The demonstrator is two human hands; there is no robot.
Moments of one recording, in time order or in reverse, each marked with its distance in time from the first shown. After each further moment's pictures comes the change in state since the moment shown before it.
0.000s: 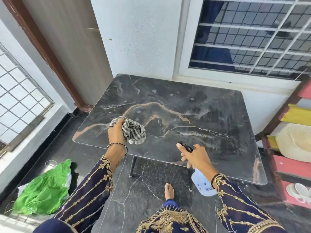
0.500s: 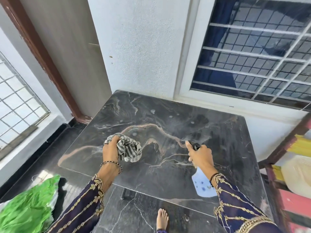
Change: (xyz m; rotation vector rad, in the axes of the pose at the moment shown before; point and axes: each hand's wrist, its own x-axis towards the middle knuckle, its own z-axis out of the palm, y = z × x) left_hand 0.054 0.011 0.038 -0.016 0.059 -0.037; right_hand 0.114 -0.059 -0.047 0.039 0.205 0.006
